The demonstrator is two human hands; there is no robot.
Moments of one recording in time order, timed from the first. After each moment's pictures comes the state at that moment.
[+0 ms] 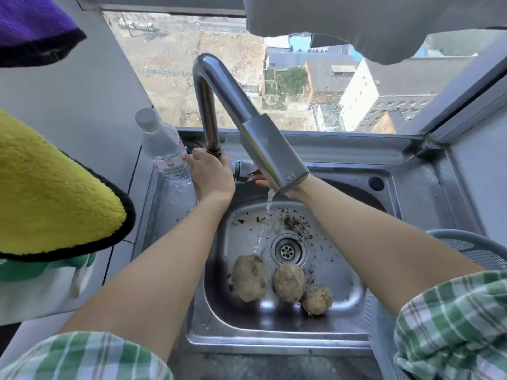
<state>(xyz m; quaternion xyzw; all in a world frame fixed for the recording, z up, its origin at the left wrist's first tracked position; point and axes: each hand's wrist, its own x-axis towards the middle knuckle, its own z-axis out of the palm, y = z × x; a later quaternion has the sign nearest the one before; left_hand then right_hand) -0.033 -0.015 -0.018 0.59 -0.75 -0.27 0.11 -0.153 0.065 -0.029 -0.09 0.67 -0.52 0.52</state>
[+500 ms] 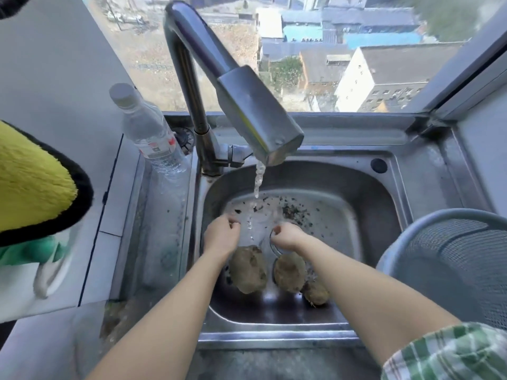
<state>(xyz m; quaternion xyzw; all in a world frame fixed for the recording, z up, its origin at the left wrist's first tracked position) 0.028 0.060 -0.121 0.53 -0.74 -0.41 -0.08 -0.104 0.155 -0.149 -0.24 0.82 -0.04 0.51</state>
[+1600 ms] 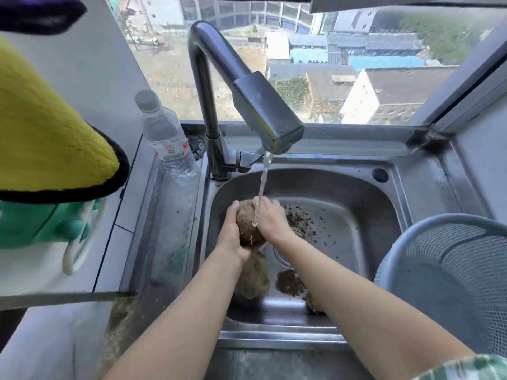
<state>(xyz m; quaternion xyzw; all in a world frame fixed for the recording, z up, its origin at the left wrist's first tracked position) 0.014 0.079 -0.089 0.52 -0.08 -0.84 0.14 -0.068 0.116 -0.097 -0.25 0.83 -0.32 0.38</state>
